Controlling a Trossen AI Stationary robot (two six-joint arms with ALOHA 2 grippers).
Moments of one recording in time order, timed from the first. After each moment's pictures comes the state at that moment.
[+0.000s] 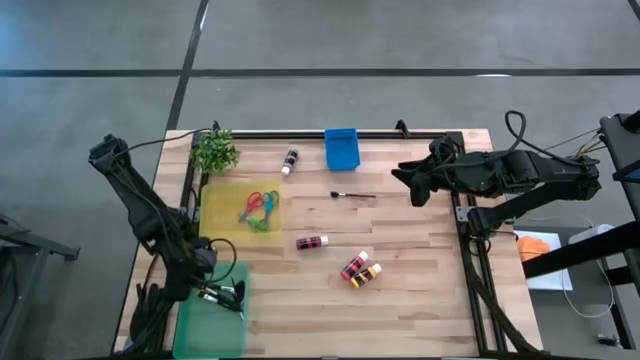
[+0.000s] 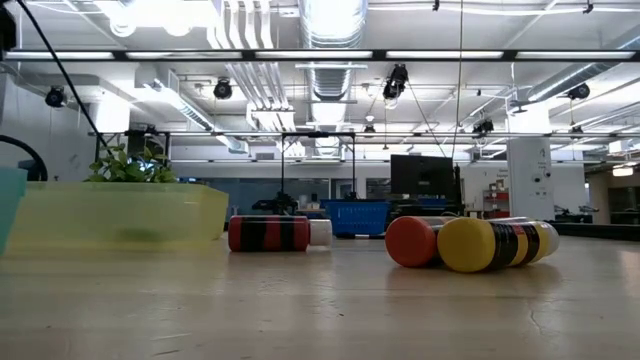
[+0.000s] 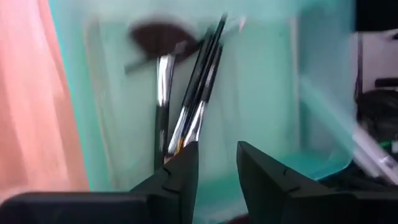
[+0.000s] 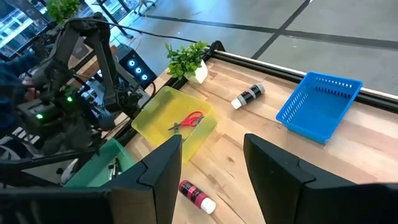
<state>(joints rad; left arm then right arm) -0.88 0.83 0.63 -0.88 0.13 -0.86 0.18 1.03 1.33 -0.80 0.55 0.87</state>
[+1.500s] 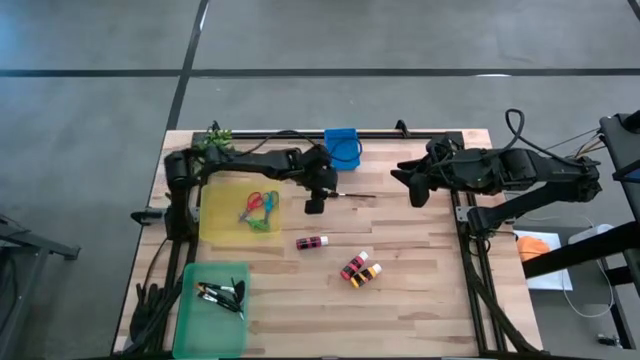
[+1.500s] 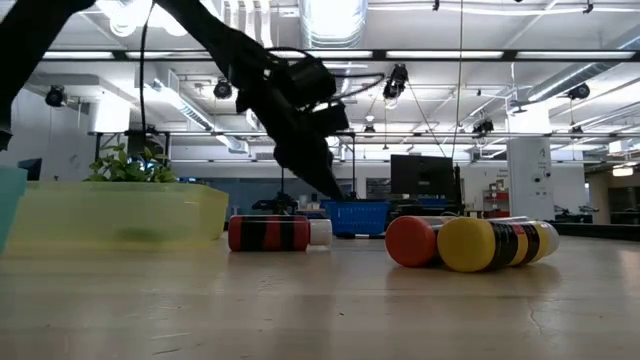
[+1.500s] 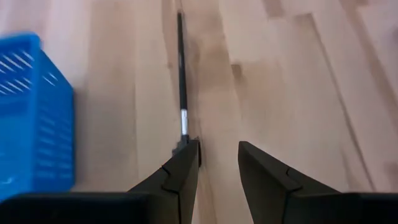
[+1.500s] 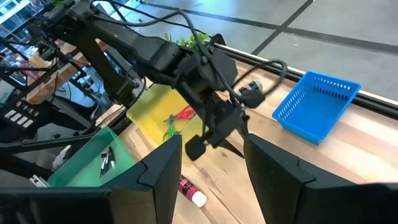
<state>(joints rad) 0.34 1.97 1.29 -0.28 0.25 0.41 0.14 1.03 1.33 -0.81 0.49 0.80</state>
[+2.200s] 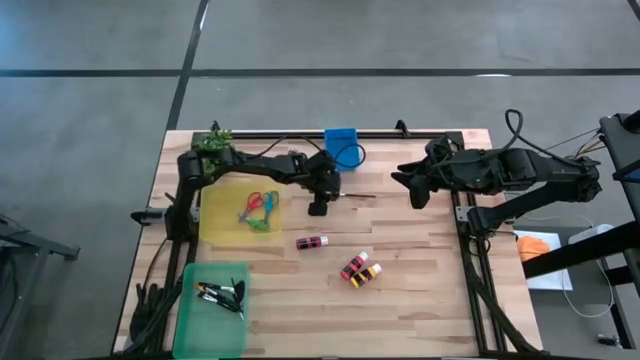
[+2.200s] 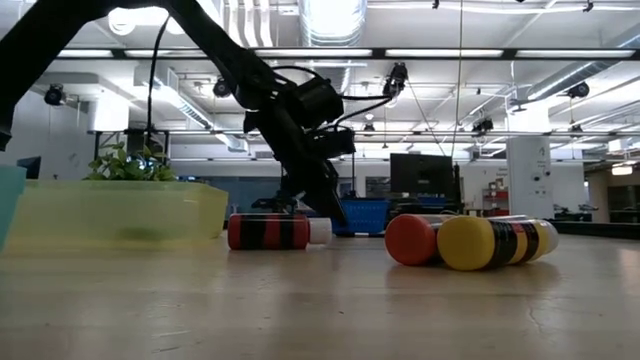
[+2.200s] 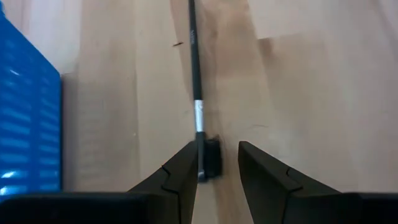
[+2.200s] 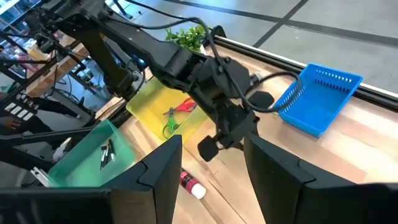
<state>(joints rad) 0.33 2.07 1.30 -0.20 0.19 0.44 0.13 1.03 1.33 -0.83 0.46 0.81</state>
